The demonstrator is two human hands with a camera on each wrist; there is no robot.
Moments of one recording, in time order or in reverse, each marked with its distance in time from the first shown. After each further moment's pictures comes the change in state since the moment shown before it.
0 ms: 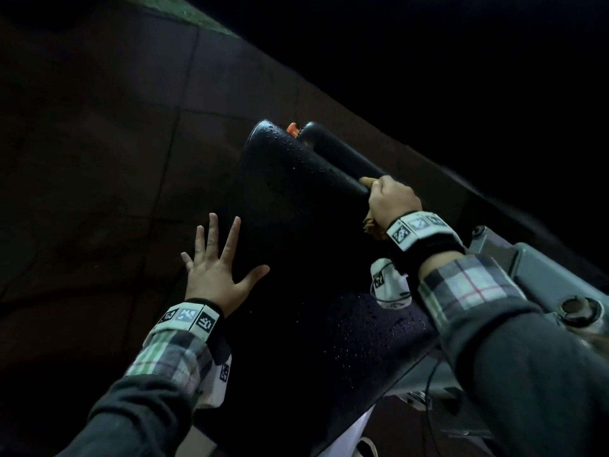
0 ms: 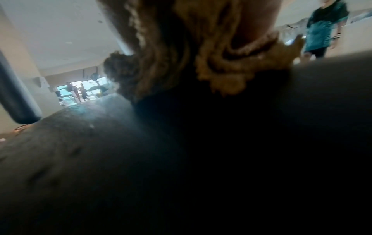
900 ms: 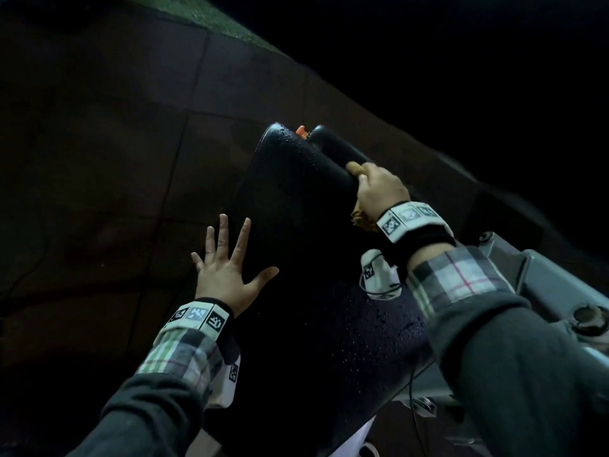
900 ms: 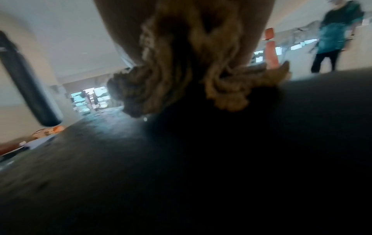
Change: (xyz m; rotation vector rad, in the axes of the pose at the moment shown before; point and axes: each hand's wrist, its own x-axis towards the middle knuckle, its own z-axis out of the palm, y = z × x) left_hand 0.002 -0.002 0.001 -0.002 -0.001 0.008; right_hand 0.024 -0.022 0.020 -0.095 0.076 -0.231
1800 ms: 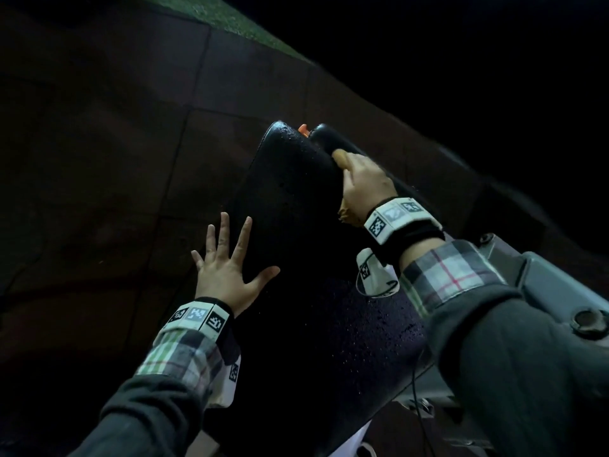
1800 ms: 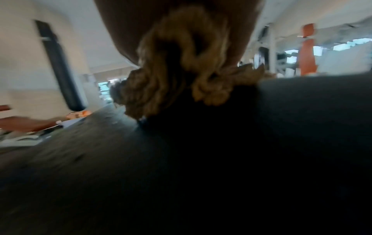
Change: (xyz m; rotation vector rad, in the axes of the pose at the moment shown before) left_hand 0.000 -0.002 0.001 0.003 0.012 0.009; right_hand 0.011 -0.010 0.020 -0.007 0.065 -0.199
